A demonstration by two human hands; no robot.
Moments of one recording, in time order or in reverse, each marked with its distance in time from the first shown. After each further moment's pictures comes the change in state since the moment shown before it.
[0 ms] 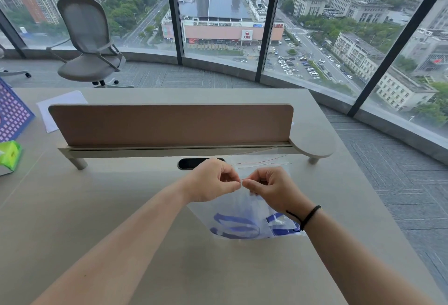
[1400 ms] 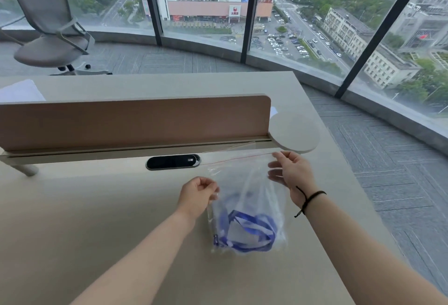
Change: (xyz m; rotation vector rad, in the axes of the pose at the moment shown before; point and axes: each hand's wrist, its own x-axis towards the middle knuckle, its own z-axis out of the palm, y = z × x) left_hand 0.092 -0.064 0.116 -0.757 0.385 -0.577; right_hand 0.052 0.094 -0.093 0.523 0.530 0.509
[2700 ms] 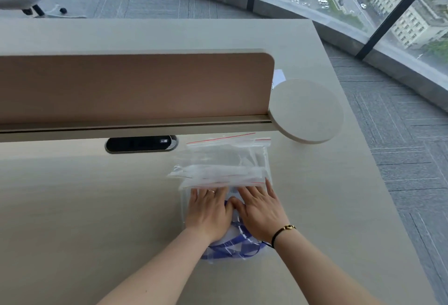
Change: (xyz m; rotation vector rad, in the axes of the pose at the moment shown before) left_hand 0.086 -0.102 0.100 1.323 -0.155 0.312; right_hand 0.089 0.167 -0.016 -1.440 -0.457 -0.543
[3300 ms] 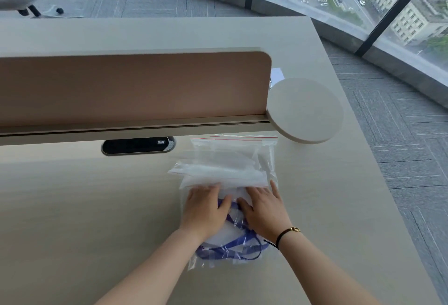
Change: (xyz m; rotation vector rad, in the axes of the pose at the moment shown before) left_hand 0.005 -0.010 -0.004 -0.294 0.165 0.016; right_hand 0.004 0.011 0.003 0.141 0.030 0.127
